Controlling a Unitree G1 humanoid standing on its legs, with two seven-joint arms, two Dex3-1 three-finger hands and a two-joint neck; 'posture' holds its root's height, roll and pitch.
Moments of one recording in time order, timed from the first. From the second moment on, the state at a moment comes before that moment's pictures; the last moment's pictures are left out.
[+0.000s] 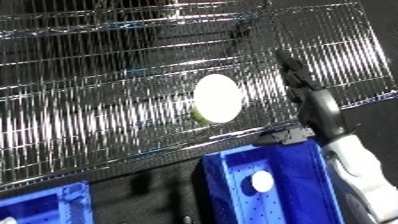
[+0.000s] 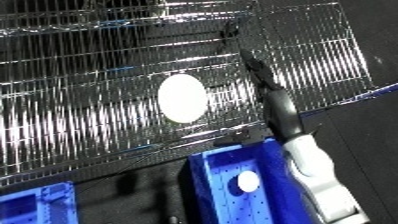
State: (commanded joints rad) left arm -0.15 0.41 -0.35 0.95 -0.54 -0.22 -0.06; right arm -0.86 -0.70 0.38 0.57 0.60 -0.18 -0.07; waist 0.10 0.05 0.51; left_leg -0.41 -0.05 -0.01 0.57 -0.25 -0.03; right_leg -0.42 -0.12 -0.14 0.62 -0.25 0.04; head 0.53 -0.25
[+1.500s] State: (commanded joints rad) left arm -0.10 0.38 -0.43 0.82 -0.60 -0.20 -0.05; right arm -1.15 -0.58 0.58 0.78 0.55 -0.09 -0.01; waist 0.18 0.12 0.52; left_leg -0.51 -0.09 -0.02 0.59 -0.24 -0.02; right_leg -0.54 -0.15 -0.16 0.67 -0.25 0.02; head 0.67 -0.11
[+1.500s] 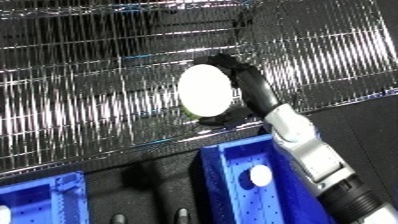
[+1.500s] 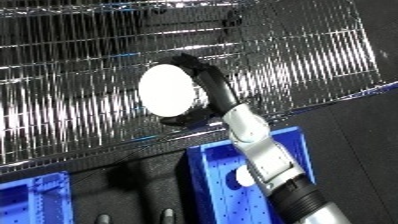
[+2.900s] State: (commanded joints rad) left arm -0.03 0.35 -0.27 0.89 -0.58 -0.23 -0.05; right arm -0.51 -0.76 0.14 0.21 0.34 -0.27 -0.35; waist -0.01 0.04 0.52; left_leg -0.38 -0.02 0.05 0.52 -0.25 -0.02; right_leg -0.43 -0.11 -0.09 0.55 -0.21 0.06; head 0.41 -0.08
